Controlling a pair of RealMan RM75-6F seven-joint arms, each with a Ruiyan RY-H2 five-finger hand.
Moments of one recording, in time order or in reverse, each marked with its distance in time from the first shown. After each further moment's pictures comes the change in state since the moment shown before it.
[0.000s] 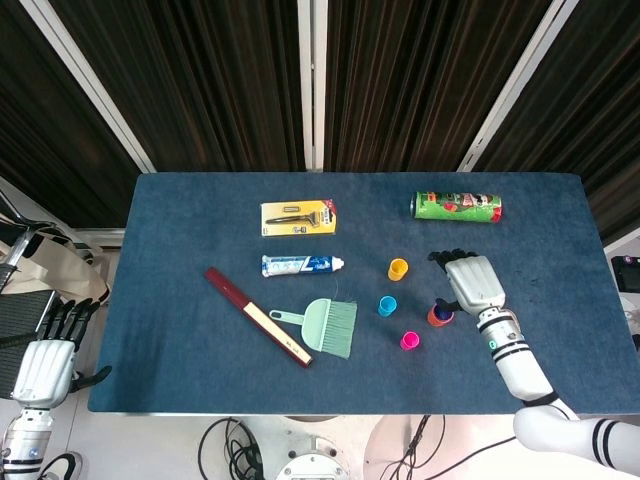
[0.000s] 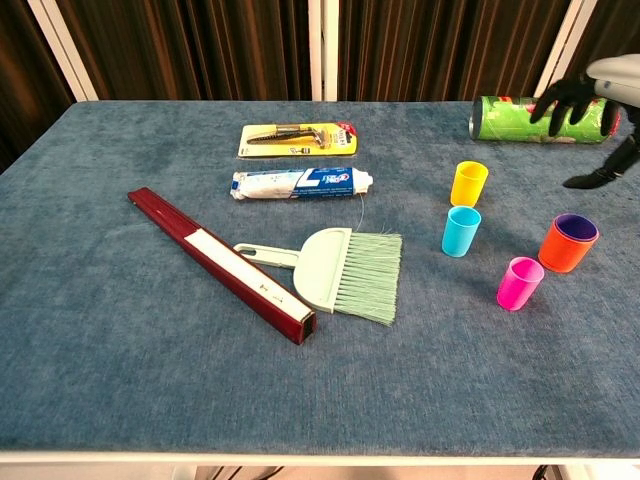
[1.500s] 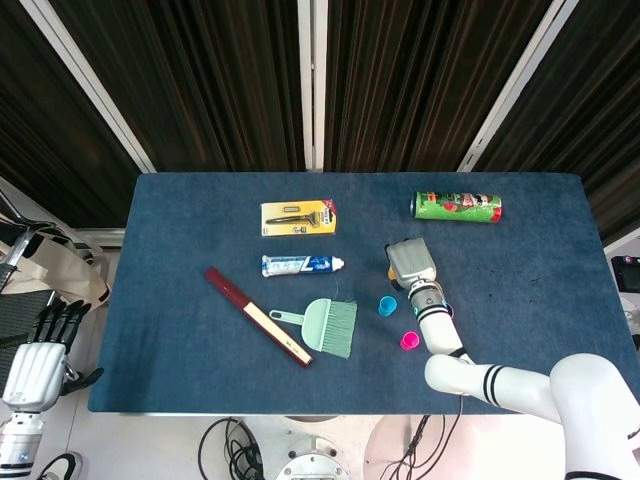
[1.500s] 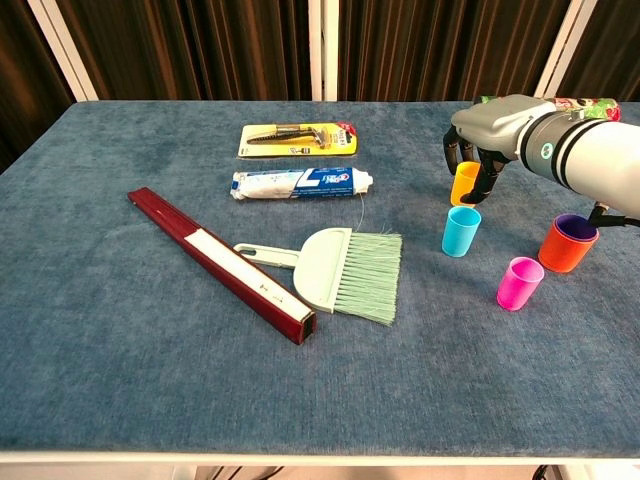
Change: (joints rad) left arm 0.011 0.016 0.005 0.024 0.003 0.010 -0.037; right arm 0.329 -0.369 0.012 0.376 0.456 -0.078 -0.362
